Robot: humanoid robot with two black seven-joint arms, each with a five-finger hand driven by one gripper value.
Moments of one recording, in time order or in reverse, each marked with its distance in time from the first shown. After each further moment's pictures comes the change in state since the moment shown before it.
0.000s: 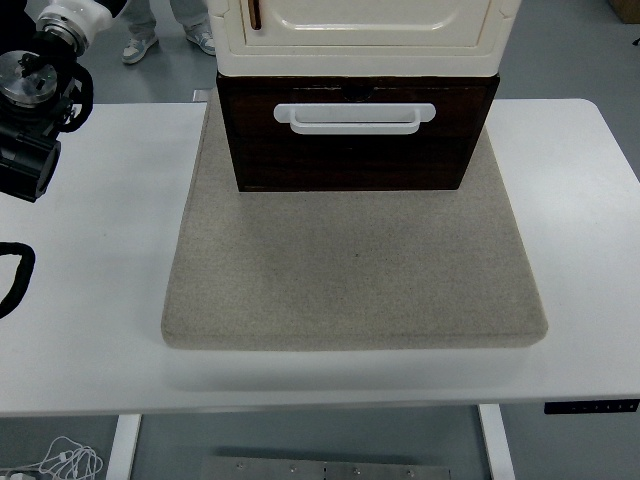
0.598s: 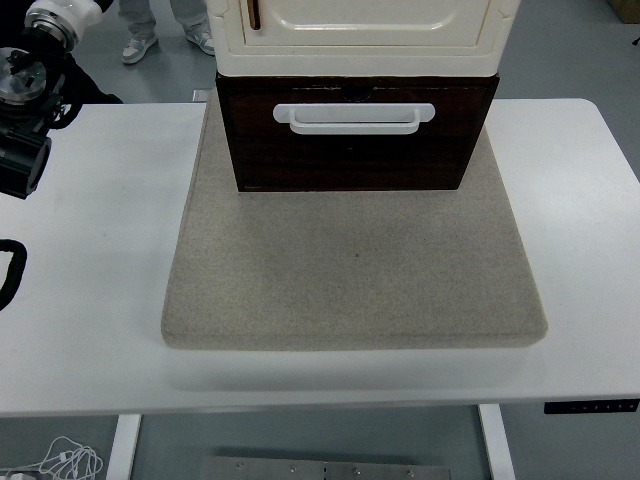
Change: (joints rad) left arm -0.008 0.033 -0.001 0.009 -0.002 -0.030 0.001; right arm 0.000 0.000 0.000 0.000 0.000 0.000 0.000
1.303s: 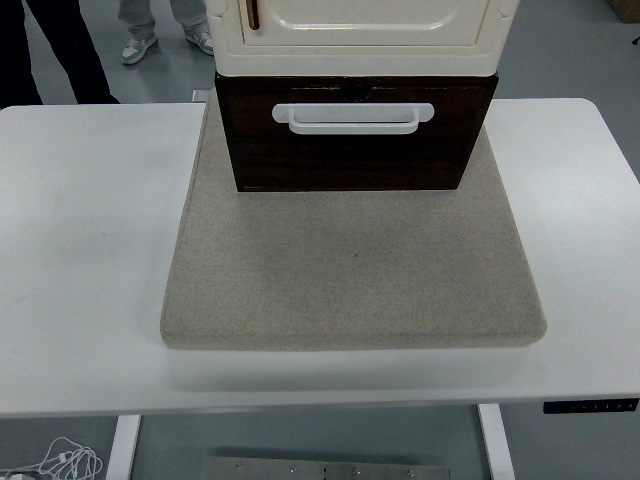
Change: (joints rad) left arm -0.235 0.146 0.064 0.003 0.258 -0.002 -0.001; right arm 0.000 0.000 0.000 0.000 0.000 0.000 0.000
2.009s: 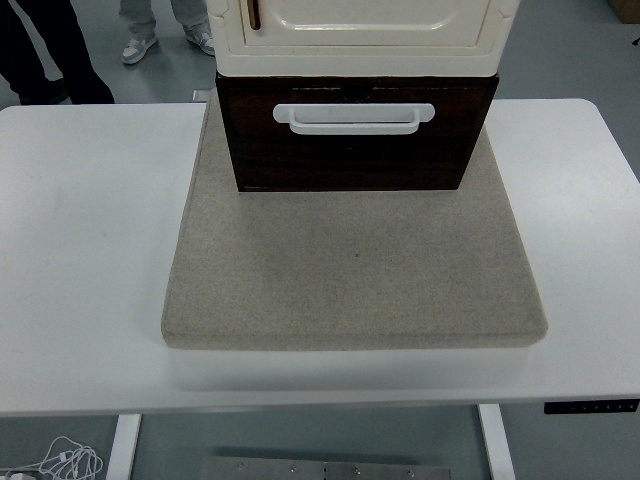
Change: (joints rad) left arm -0.291 0.162 0.223 -0.374 0.192 0.010 0.003; right arm 0.000 0.000 0.000 0.000 0.000 0.000 0.000
